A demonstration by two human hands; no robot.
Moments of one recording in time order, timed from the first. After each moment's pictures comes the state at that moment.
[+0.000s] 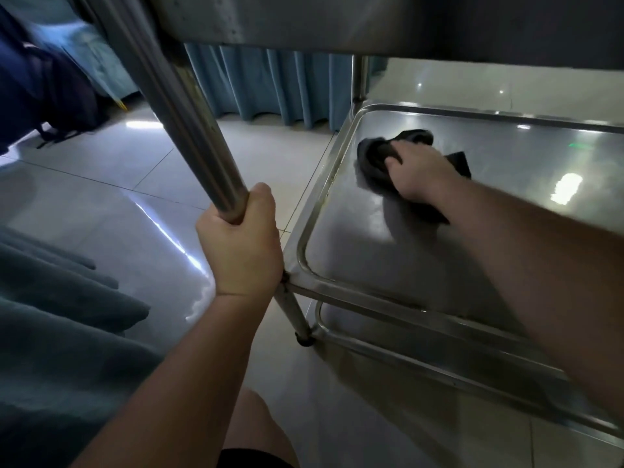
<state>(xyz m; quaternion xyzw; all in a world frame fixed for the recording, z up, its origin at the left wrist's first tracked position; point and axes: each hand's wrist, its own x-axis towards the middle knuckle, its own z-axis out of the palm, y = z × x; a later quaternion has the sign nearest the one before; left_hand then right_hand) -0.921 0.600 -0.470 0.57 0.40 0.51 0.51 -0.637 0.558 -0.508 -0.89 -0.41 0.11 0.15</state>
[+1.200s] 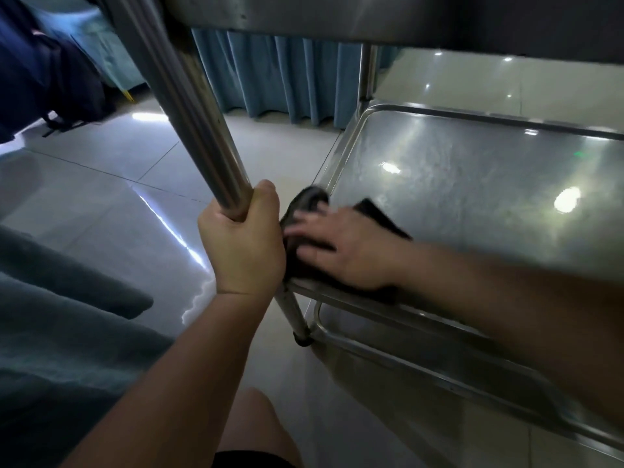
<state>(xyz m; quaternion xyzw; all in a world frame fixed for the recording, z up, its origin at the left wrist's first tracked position) -0.927 0.605 -0.474 0.57 0.38 0.53 0.50 -0.773 0.544 -0.517 -0.70 -0.68 0.19 0.13</state>
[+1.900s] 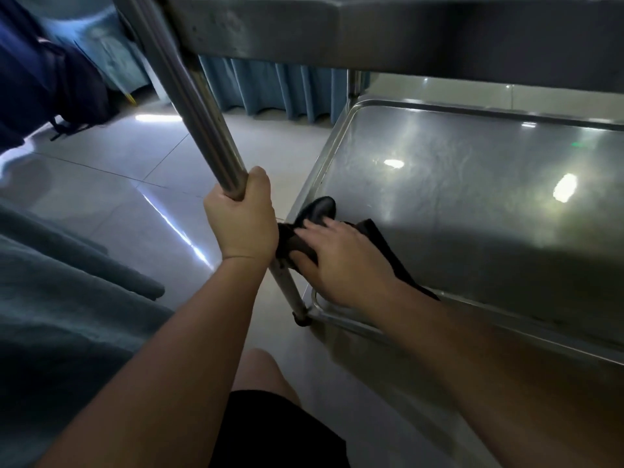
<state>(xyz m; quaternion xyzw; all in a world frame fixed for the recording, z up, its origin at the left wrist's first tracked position) -0.922 0.605 -0.468 0.55 0.41 0.51 0.53 -0.830 0.491 -0.518 -0.78 -0.58 0.12 0.18</state>
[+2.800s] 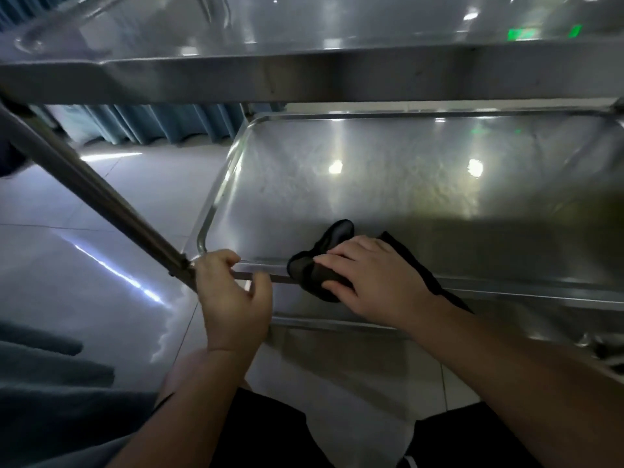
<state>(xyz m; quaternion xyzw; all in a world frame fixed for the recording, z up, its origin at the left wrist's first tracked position) -0.929 0.468 -0.543 0.80 0.31 0.41 0.30 -0.755 0.292 -0.529 -0.81 -0.57 0.01 0.13</state>
